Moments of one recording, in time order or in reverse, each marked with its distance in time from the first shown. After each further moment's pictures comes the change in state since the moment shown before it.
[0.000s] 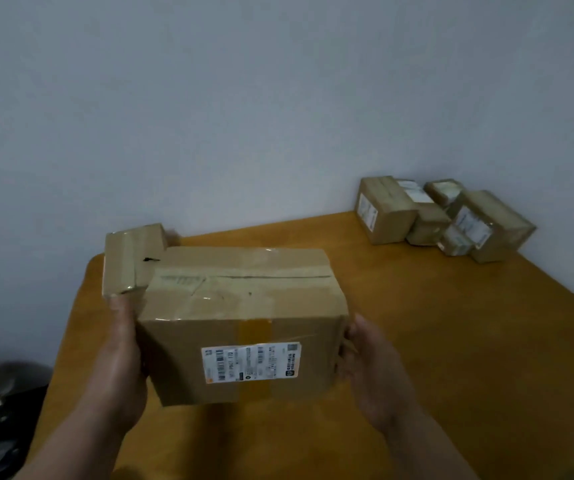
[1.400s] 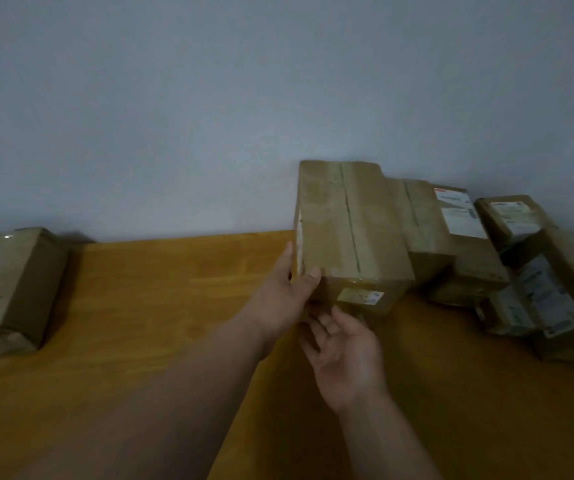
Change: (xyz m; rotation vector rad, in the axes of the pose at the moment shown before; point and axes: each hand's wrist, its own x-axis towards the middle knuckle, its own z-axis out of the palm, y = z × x) left_hand 0.233 -0.045 0.396 0.367 -0.291 0.033; right_hand 0.302 -0.087 -0.125 0.396 0.132 0.240
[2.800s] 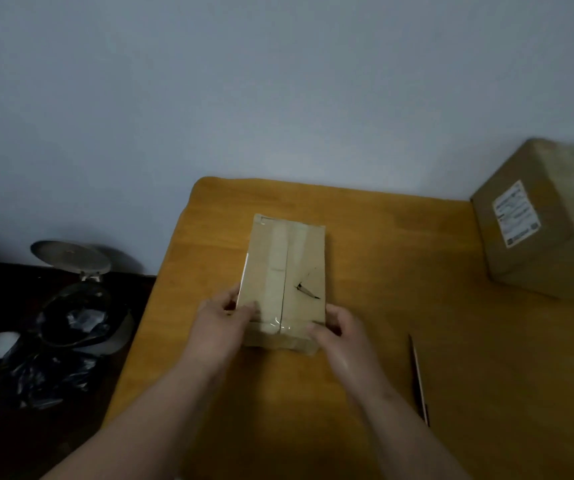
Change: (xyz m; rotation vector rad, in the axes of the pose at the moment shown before) left_hand -0.233 -0.176 -0.385 -0.085 0.454 -0.267; right_hand -0.124 0.319 0.178 -1.239 -0.134 -0.063
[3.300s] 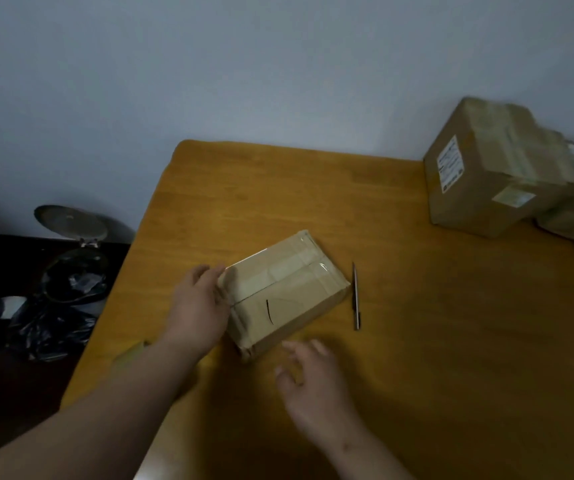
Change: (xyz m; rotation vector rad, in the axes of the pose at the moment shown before) left_hand -0.113 -0.048 0.026 0.677 0.108 0.298; right_hand -0.150 0.114 -0.027 -0.415 -0.048 -0.158
